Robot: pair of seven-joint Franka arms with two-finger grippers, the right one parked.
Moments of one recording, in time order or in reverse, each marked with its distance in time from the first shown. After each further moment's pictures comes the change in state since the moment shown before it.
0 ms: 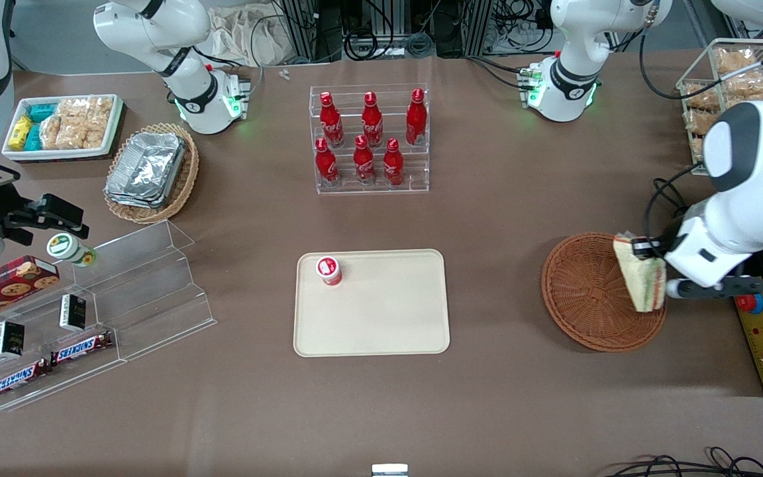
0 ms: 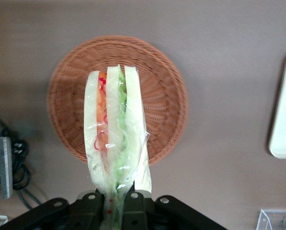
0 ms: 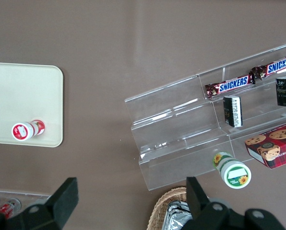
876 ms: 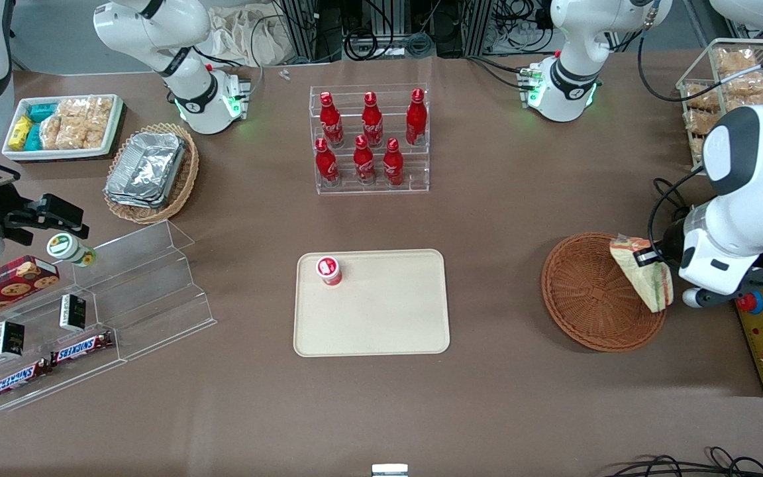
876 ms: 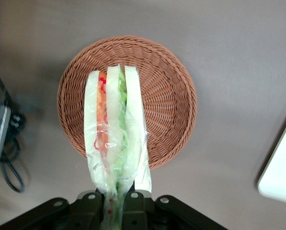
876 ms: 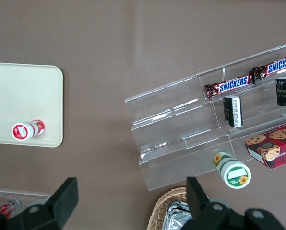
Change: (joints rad) arm 0.006 0.006 0.041 0.006 0.008 0.011 -0.194
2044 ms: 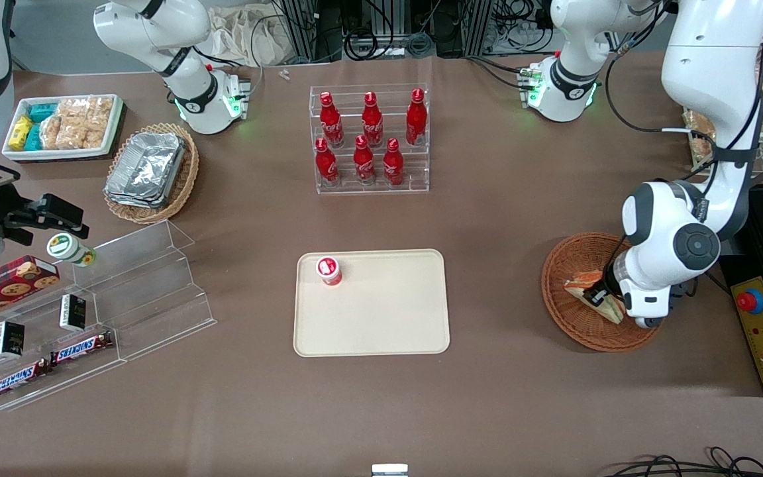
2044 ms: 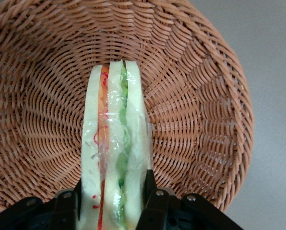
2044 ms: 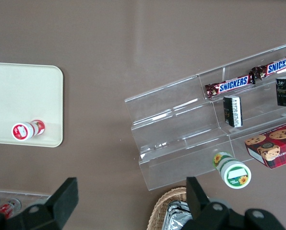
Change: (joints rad) arm 0.001 0.199 -0.012 -0.295 0.000 0.546 -0.545
